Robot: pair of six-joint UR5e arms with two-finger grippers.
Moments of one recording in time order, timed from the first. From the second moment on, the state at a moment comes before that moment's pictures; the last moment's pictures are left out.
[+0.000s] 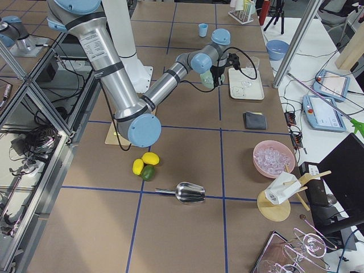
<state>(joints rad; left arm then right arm) -1.57 -1.57 -1.62 -1.52 -2.36 0.08 1.01 -1.17 1.86 -1.60 2.26 0.53</state>
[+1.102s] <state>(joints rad) -1.57 -1.57 -1.63 -1.52 -2.36 0.08 1.20 -1.64 1.73 -1.22 2.39 0.24</state>
